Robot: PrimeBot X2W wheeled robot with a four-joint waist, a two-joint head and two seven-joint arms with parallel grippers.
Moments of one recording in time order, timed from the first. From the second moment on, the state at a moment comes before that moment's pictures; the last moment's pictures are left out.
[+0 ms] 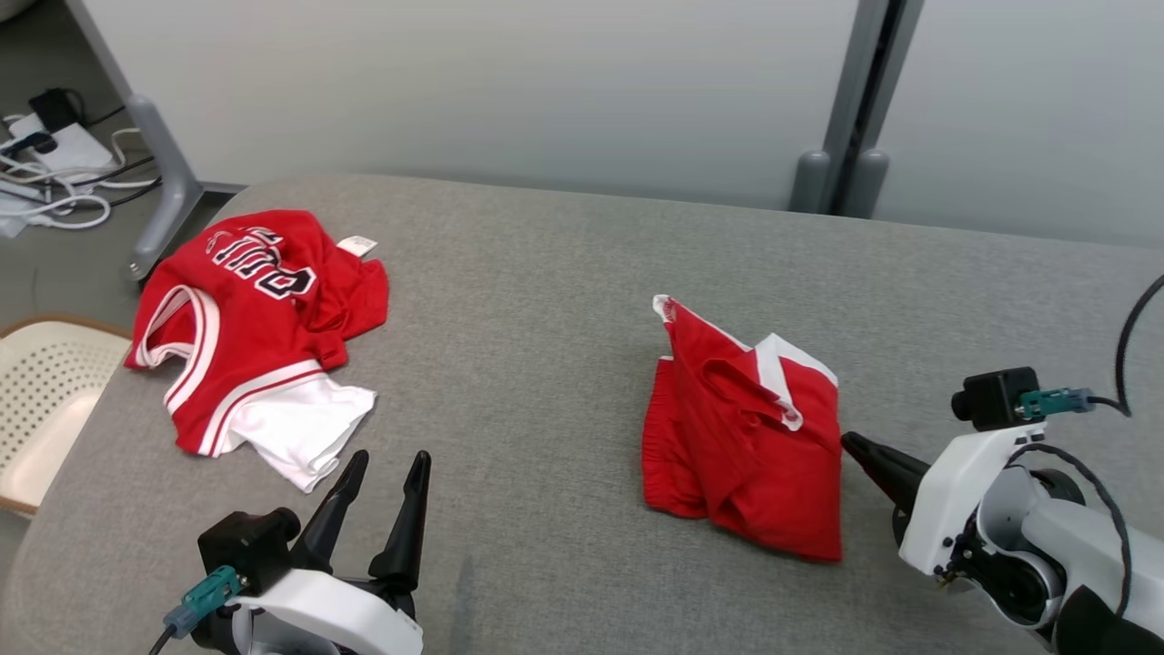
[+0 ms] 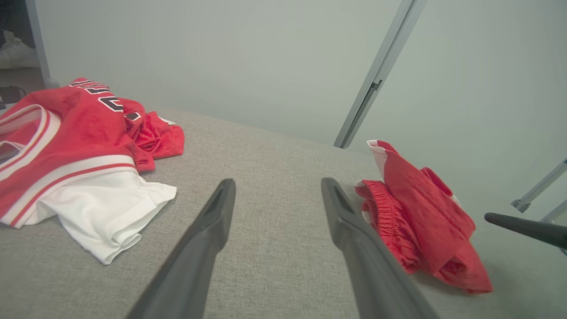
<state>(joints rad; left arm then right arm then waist) -0.11 0.32 -0.52 0.20 -0.77 0.10 -0.26 -0.71 -0.55 1.24 0.60 1.40 0.13 -0.09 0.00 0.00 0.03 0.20</state>
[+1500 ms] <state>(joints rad) -0.17 0.23 -0.50 0.30 -0.73 0.04 -0.26 -0.91 -0.30 1.27 0.72 1.32 0.13 -0.01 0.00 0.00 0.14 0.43</state>
